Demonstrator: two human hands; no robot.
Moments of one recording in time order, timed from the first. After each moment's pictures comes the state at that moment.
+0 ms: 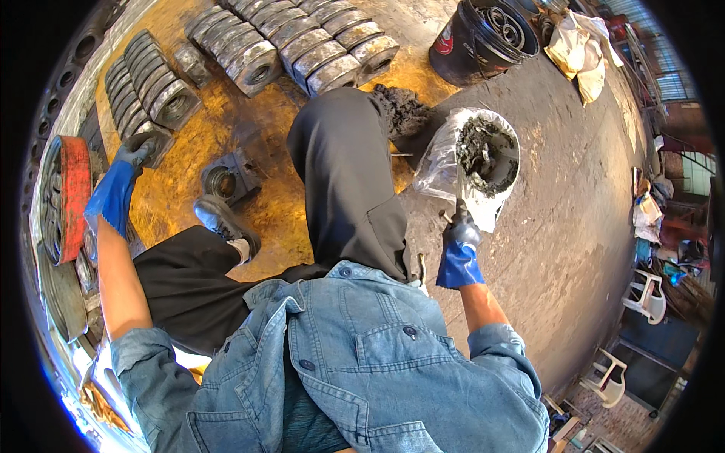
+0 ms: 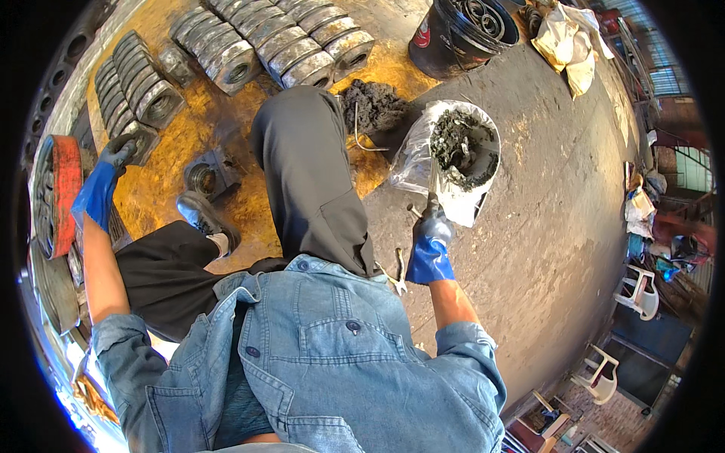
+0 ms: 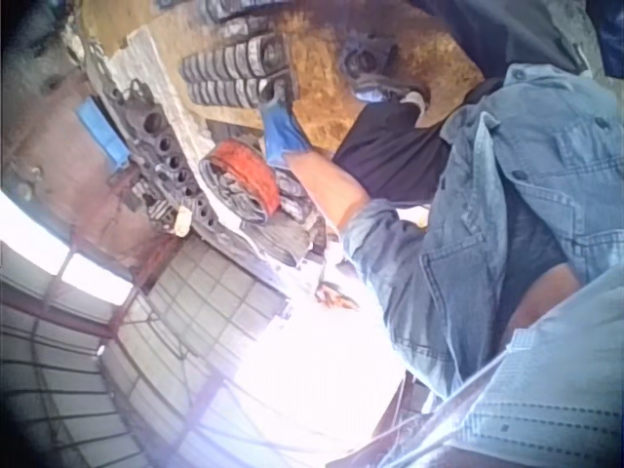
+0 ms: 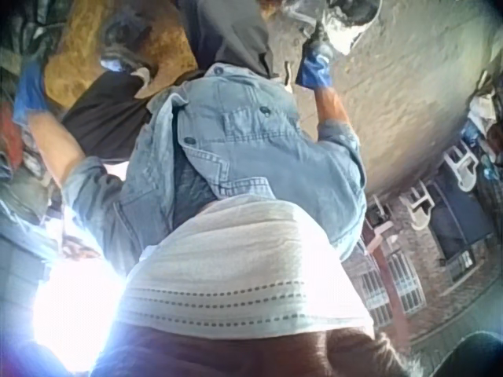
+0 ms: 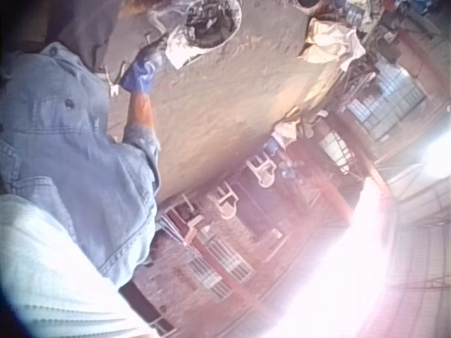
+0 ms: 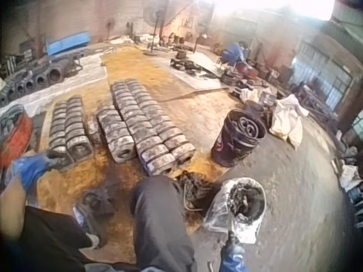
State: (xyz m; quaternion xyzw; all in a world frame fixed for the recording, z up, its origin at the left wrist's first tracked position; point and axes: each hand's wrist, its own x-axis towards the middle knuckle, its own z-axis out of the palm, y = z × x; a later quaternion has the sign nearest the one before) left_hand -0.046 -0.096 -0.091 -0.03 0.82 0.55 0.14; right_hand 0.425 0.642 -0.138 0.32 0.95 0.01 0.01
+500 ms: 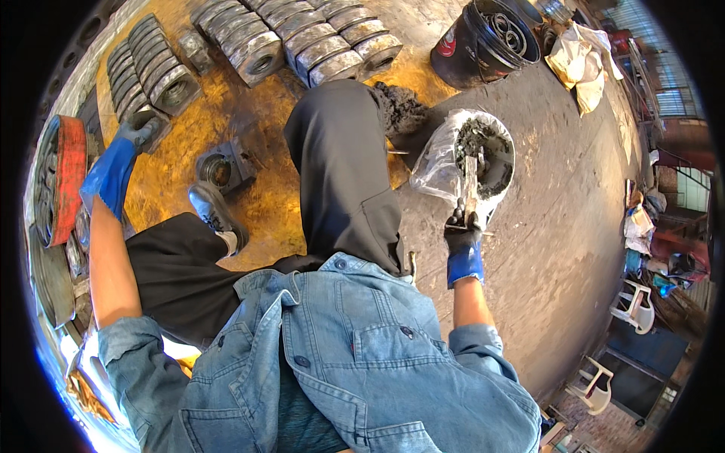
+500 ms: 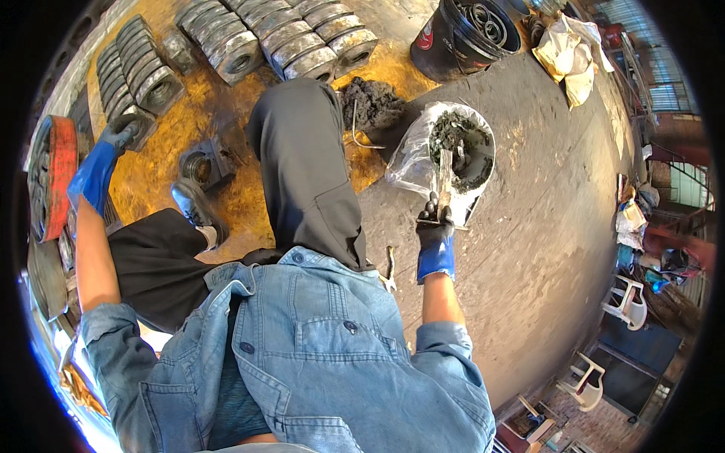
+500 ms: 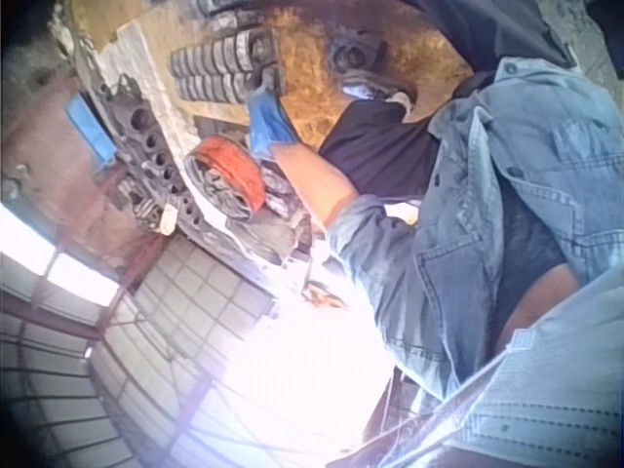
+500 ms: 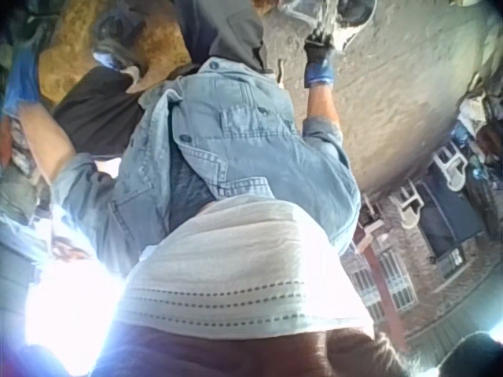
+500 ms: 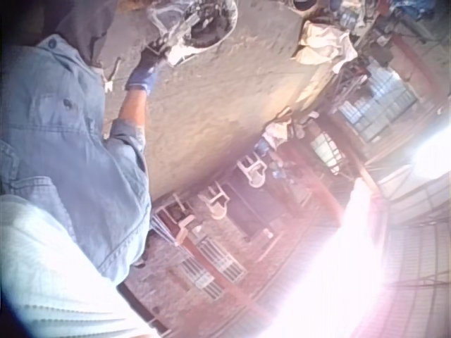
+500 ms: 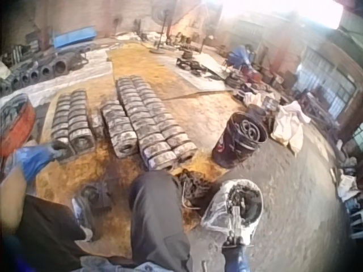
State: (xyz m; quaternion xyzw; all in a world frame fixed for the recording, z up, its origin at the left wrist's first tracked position) left_hand -0.038 -0.077 -0.087 0.00 0.89 0.43 0.14; right_hand 0.443 0.700 -0.187 0.41 0.16 -0.87 -0.23
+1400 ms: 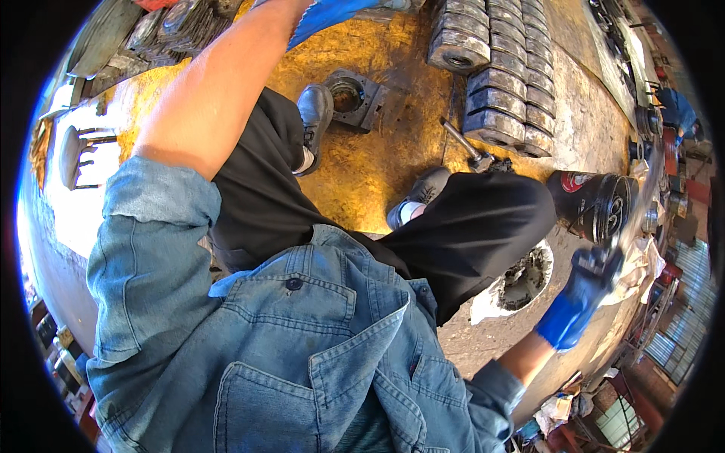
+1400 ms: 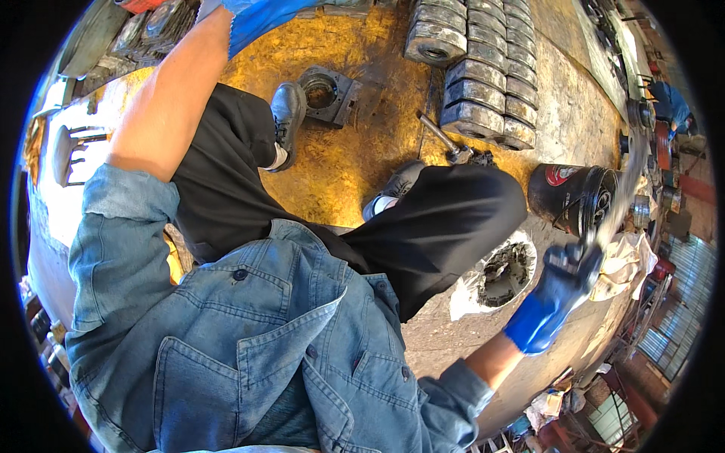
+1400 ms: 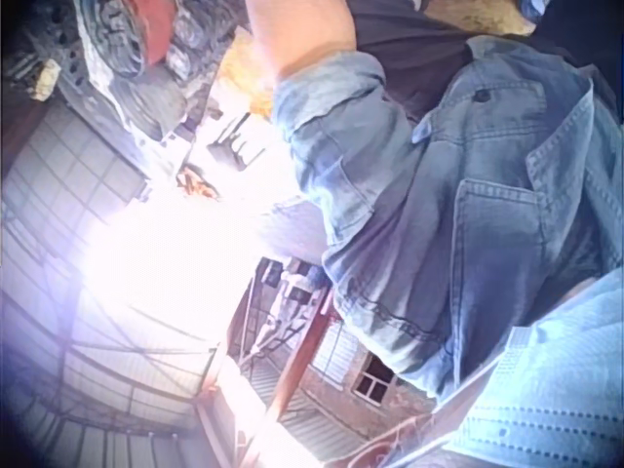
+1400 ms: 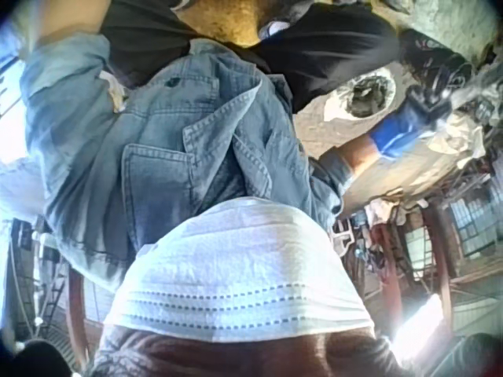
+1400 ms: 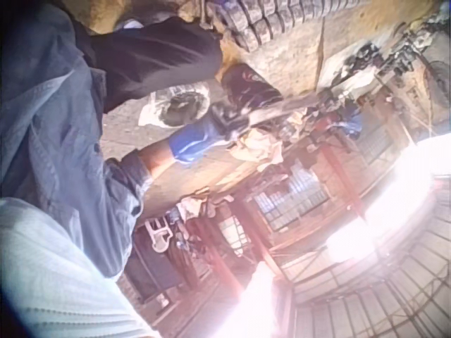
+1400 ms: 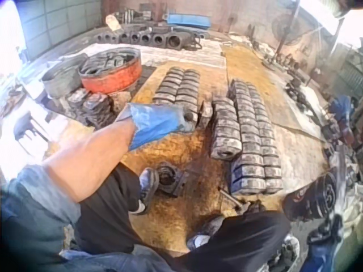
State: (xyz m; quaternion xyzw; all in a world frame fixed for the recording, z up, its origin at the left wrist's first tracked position) left_hand 0.129 0.060 0.139 0.03 0.98 0.16 0.05; right_hand 0.186 0.606 0.112 0.04 0.47 -0.88 -0.01
